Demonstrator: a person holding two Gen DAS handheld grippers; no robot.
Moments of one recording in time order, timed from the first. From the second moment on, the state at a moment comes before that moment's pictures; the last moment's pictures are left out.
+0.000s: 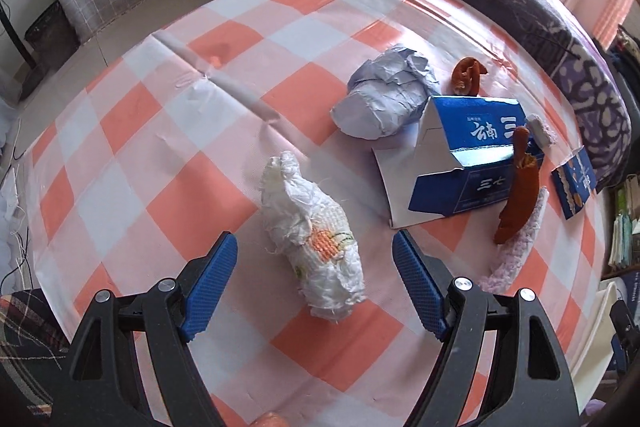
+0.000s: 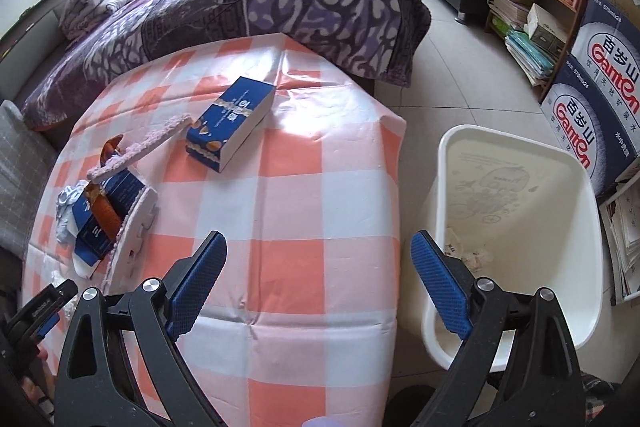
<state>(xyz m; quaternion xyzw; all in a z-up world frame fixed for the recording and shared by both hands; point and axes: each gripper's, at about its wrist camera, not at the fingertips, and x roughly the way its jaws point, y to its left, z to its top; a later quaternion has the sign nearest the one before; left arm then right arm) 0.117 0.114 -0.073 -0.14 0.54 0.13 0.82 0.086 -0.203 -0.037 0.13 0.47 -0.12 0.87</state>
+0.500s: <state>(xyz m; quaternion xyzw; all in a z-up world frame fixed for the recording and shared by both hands) 0.115 0.140 -0.076 -0.16 0.52 0.11 0.83 0.182 -0.126 -0.054 0.27 0.53 0.00 0.81</state>
